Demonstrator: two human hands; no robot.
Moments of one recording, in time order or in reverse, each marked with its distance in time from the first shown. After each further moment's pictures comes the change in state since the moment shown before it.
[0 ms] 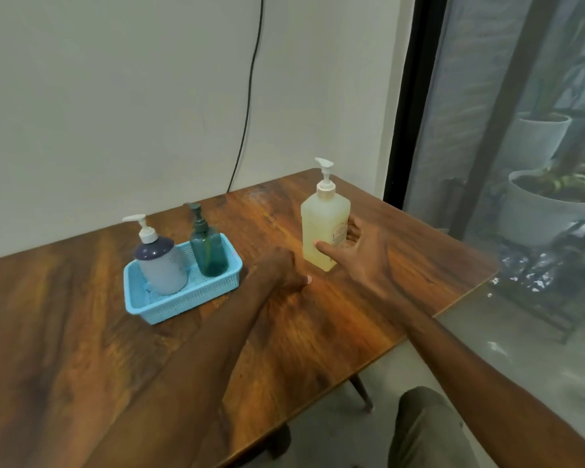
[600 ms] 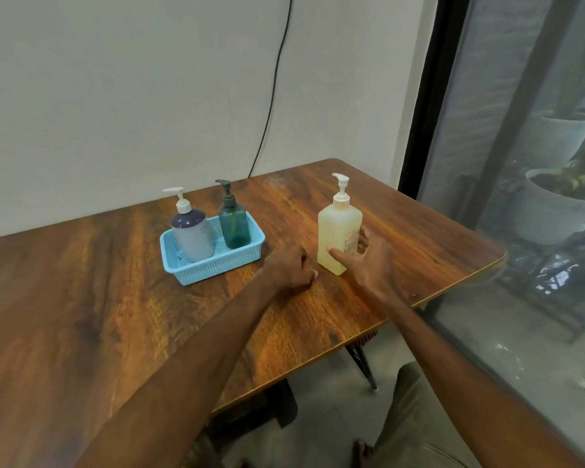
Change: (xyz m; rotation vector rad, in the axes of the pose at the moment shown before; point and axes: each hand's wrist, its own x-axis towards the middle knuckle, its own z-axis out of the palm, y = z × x) left_hand -0.062 -0.016 0.028 -0.107 0.107 -0.010; right_hand -0.055 0.015 0.011 -0.112 -0.042 0.064
